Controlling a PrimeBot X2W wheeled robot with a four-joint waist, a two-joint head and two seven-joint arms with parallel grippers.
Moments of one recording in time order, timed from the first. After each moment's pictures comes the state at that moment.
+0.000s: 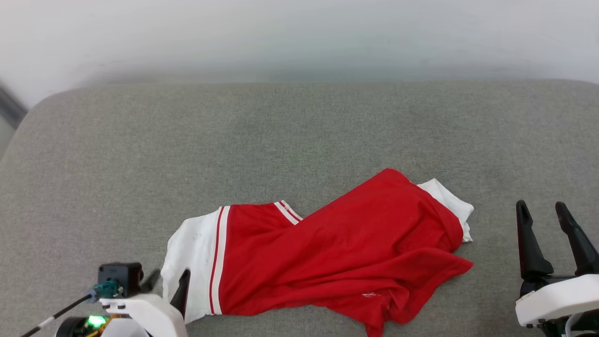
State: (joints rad) left arm 0.02 0.52 -0.39 -0.04 -0.66 0.26 0.20; right arm 0.06 -0.05 -0.15 -0.22 0.23 0.13 0.09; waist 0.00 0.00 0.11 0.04
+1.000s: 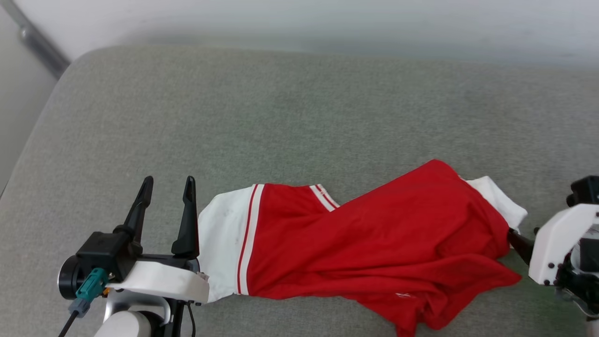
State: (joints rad) left arm -0.11 0.41 -0.35 -0.15 -0.51 0.29 -0.22; right arm -0.23 -0.25 -0.14 0.17 0.38 0.13 0.77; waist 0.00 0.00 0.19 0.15
